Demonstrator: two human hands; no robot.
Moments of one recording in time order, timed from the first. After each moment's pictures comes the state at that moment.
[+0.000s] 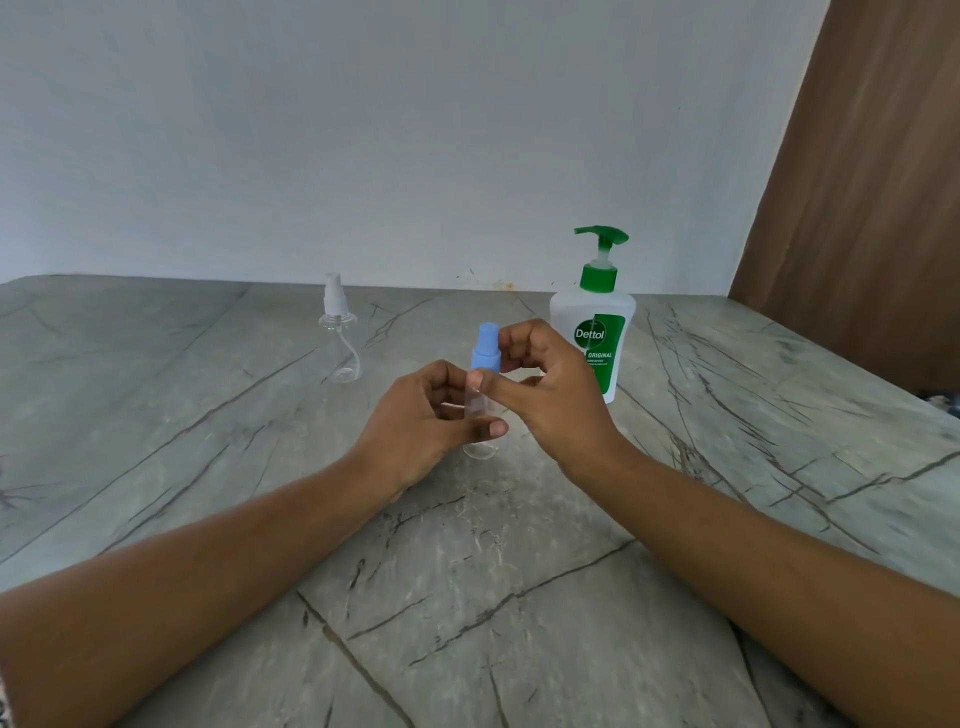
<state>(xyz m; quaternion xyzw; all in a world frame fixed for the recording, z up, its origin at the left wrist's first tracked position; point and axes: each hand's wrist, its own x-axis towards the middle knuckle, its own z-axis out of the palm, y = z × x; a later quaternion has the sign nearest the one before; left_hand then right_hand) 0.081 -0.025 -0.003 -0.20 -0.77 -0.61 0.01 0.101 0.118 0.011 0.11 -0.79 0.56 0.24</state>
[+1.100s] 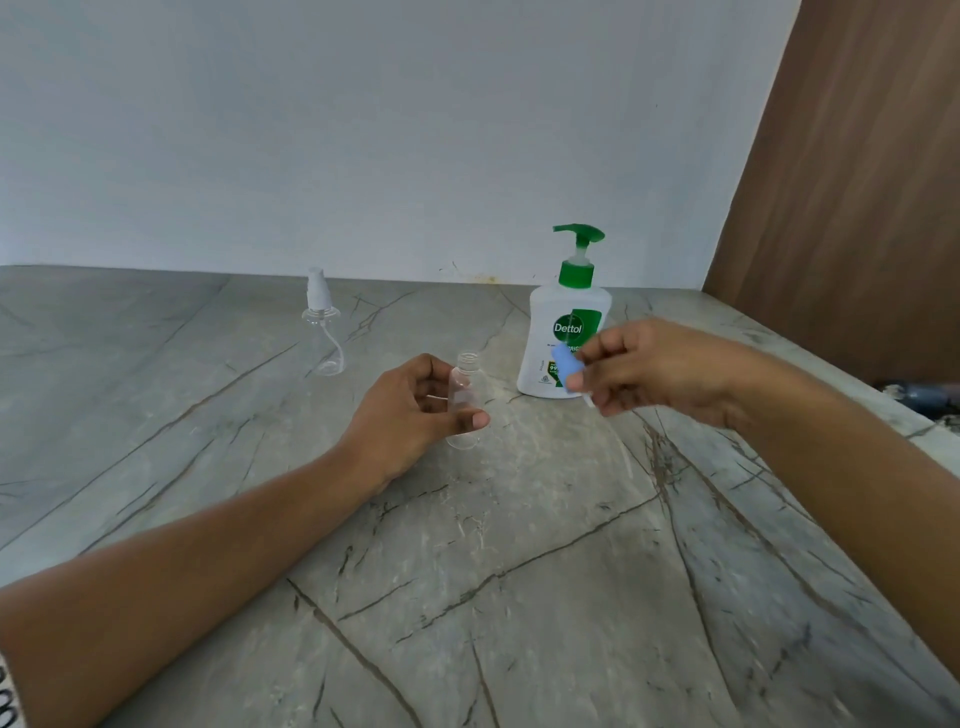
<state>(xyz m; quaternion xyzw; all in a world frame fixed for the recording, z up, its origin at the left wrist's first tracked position) 0.084 -0.023 -0.001 -0.19 -0.78 -0.59 0.01 0.136 0.205 0.078 0.00 -0.85 0.51 -0.07</state>
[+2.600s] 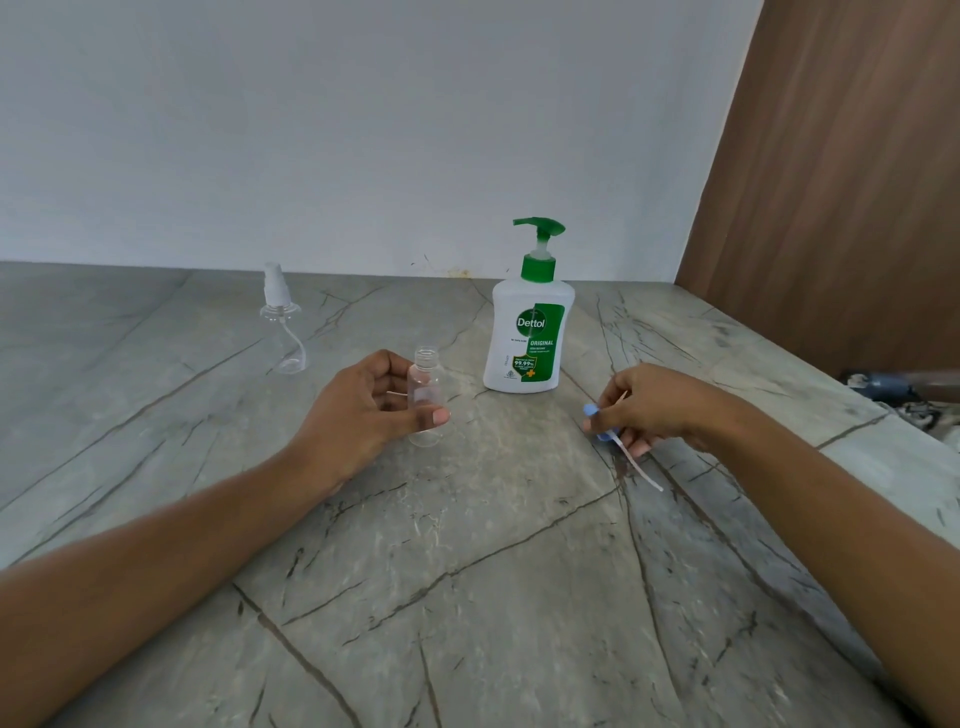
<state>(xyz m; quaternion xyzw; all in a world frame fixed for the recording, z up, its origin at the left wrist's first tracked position) 0.082 -0.023 -0.005 -0.21 -0.78 -0.59 0.02 0.125 0.251 0.030 -0.15 -0.91 0.39 -0.07</state>
